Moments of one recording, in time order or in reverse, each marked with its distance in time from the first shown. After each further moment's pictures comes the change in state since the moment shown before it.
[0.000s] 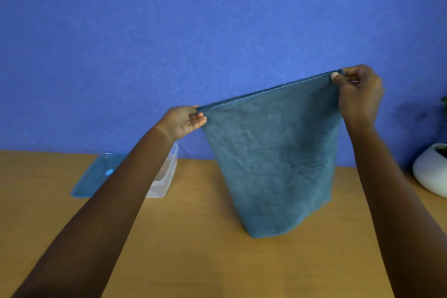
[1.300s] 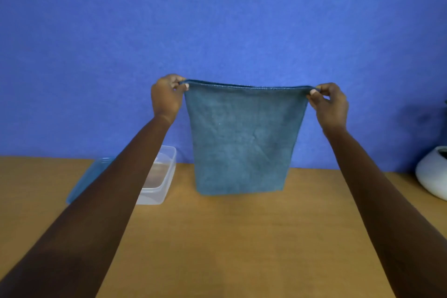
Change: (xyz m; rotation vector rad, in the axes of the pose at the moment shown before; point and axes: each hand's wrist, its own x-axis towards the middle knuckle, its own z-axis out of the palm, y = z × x) left_hand 0.053 0.028 -0.011 0.706 0.345 0.824; right_hand 0.018 0.062 0.055 0.226 -0.159 0.108
